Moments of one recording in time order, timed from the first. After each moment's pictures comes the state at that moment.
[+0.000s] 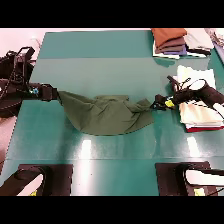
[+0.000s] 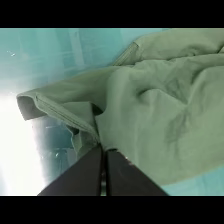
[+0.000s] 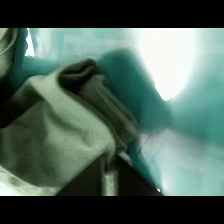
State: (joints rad) left arm -0.13 -0.86 1.06 1.28 -1.11 -1.49; right arm -0.04 -1.40 0.97 -0.89 1.11 1.33
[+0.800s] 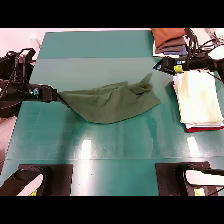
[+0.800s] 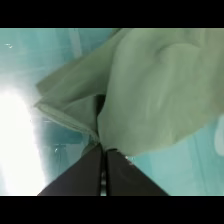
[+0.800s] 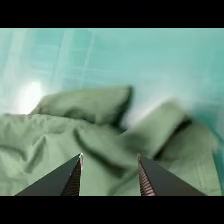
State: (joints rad) left arm -0.13 -0.86 1.06 1.28 -1.14 -1.49; right arm -0.05 -1.42 1.42 -0.86 1.07 1.35
